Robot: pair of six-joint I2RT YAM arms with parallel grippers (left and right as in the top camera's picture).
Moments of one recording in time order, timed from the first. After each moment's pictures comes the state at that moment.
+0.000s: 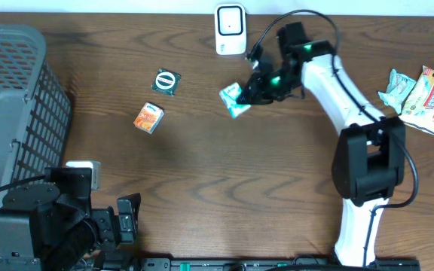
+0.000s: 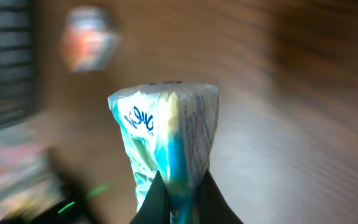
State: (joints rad) left arm -0.09 0.73 1.40 -1.56 0.14 -0.15; right arm 0.29 2.15 1.79 -0.99 -0.59 0.08
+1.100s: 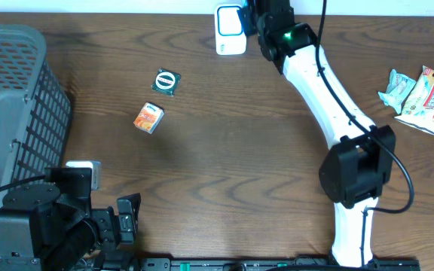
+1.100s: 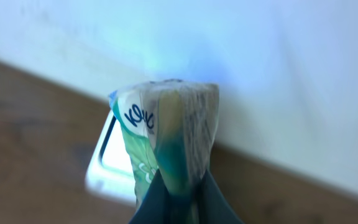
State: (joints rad) left arm -0.09 0.73 1.40 -1.56 0.14 -0.15; right arm 0.39 2.17 2.06 -0.35 0.20 -0.19
